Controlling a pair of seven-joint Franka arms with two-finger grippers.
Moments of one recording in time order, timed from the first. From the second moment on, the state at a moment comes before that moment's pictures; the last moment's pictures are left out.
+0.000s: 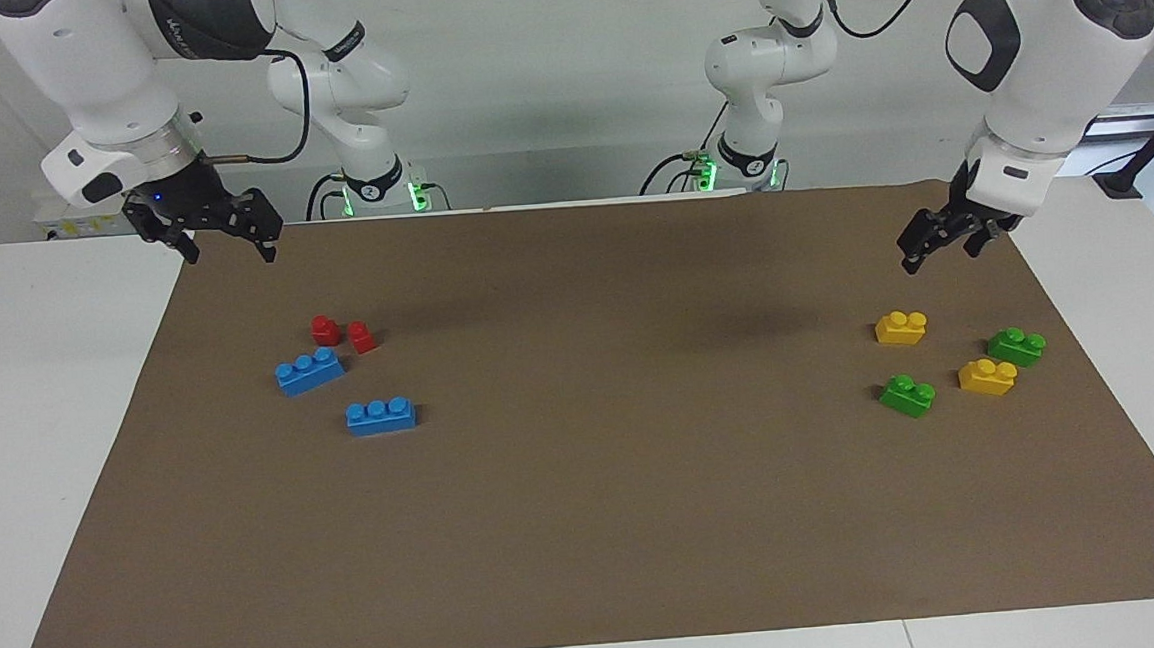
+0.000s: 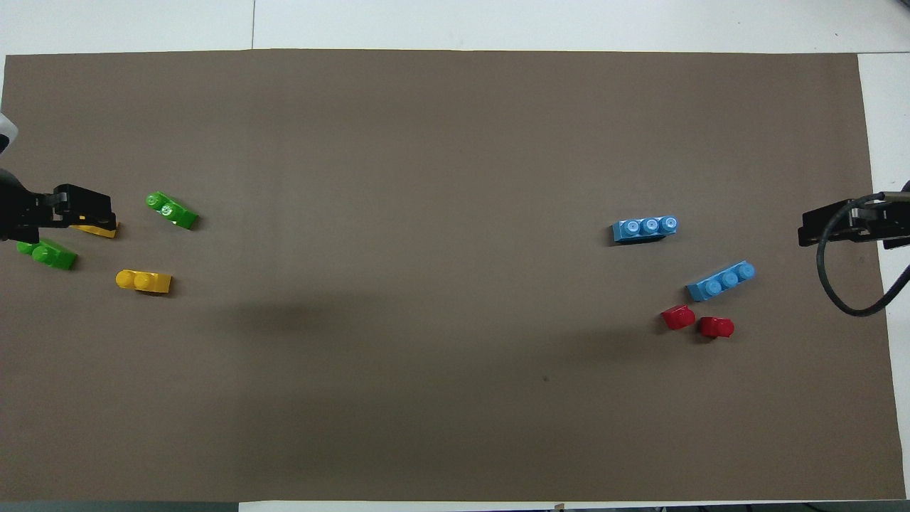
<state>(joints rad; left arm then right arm) 0.08 -0.02 -0.08 -1.72 0.02 1.69 -0.08 -0.06 -0.06 0.02 -1.68 -0.03 1.57 0.04</state>
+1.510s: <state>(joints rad) 0.08 -0.09 -0.11 -1.72 0.00 1.63 -0.02 -0.06 -0.06 0.02 -1.67 0.00 1.60 0.06</state>
